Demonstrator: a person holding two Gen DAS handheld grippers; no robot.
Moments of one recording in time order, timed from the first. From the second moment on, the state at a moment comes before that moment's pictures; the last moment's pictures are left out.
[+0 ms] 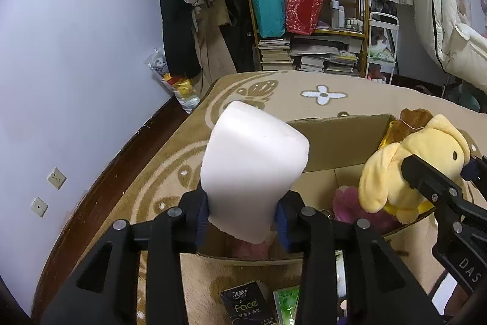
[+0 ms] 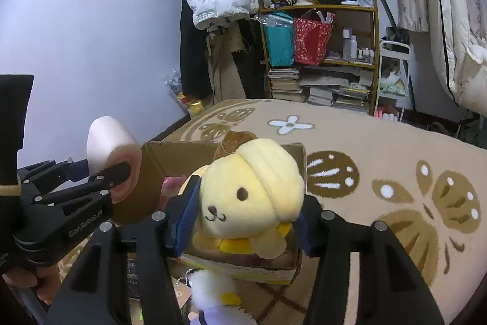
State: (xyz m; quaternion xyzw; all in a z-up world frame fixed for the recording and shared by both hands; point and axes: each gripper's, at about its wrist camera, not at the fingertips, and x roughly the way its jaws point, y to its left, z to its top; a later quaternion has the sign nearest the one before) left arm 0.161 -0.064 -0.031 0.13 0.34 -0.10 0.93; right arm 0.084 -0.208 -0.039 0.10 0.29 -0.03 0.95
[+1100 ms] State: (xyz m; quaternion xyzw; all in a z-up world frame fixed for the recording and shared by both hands) left arm 0.139 0.001 -0.007 0.05 0.33 -0.03 0.94; right arm 0.047 -0.202 -0.027 0.10 0.31 -0.03 0.95
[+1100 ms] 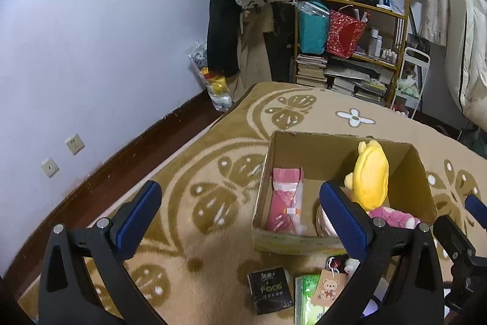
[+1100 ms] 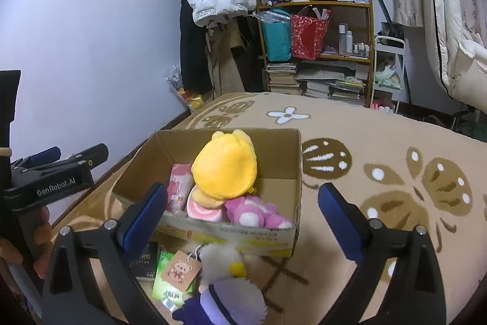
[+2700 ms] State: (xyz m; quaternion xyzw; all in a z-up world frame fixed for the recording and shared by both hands) left arm 0.154 0.004 -0.136 0.09 0.55 -0.02 0.83; right arm 0.049 -0.191 -0.121 0.09 0.47 -0.03 0.88
